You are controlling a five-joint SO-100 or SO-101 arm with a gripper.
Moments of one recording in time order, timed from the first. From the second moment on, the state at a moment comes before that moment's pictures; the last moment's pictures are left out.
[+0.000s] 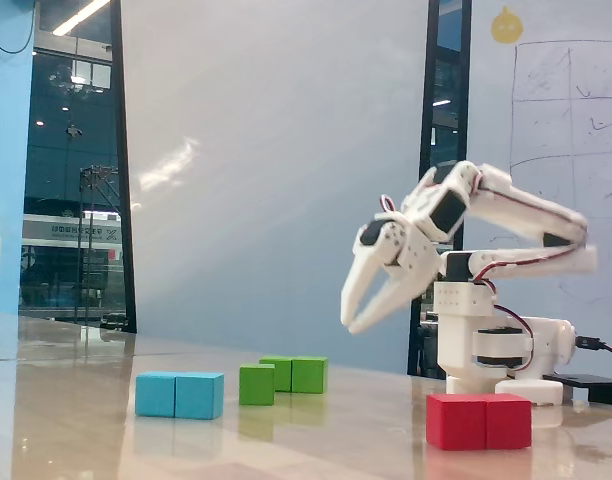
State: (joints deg) arm 10.3 172.0 159.2 65.9 -1.3
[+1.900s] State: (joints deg) arm 23.6 96.4 111.0 62.8 -1.3
